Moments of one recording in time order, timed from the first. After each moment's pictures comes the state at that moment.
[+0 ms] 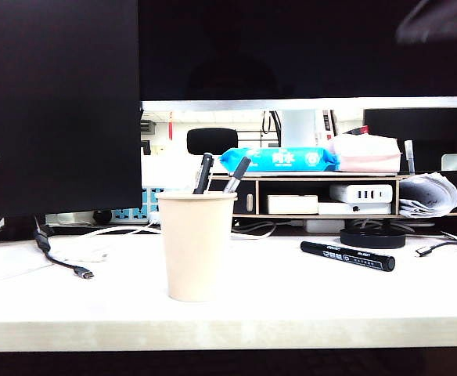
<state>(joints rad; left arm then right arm) -0.74 0.00 0.01 -0.16 -0.11 0.03 0.34 0.56 0.46 -0.04 -0.33 0.17</state>
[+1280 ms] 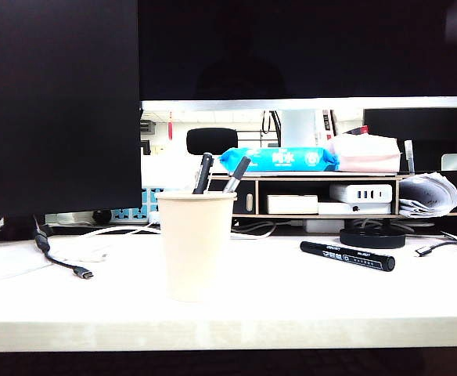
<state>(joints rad) -0.17 0.00 0.01 -0.16 -0.09 0.03 0.34 0.36 0.30 0.03 -0.16 0.13</state>
